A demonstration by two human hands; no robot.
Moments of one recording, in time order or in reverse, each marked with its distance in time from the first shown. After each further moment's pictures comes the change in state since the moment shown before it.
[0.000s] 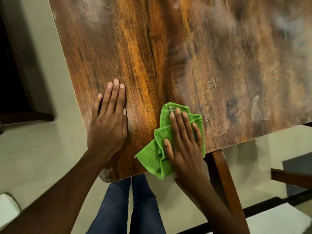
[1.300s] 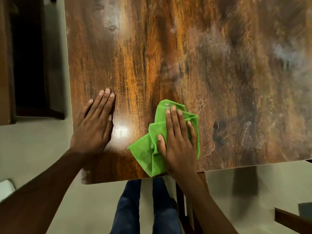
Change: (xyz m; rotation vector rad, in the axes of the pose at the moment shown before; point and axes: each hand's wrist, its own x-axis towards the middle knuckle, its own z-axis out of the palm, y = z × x) left_hand 0.001 0.006 -0.003 0.021 0.000 -0.026; right_hand 0.046 0.053 -0.005 -0.048 0.018 -0.092
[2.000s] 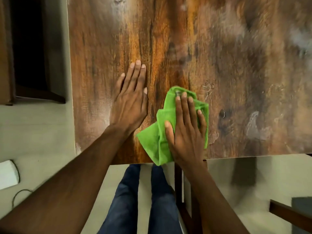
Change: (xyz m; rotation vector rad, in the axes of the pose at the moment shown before) left_hand 0.048 0.082 0.028 -0.084 0.118 -0.138; right_hand -0.004 0.010 -0.005 0.052 0.032 0.016
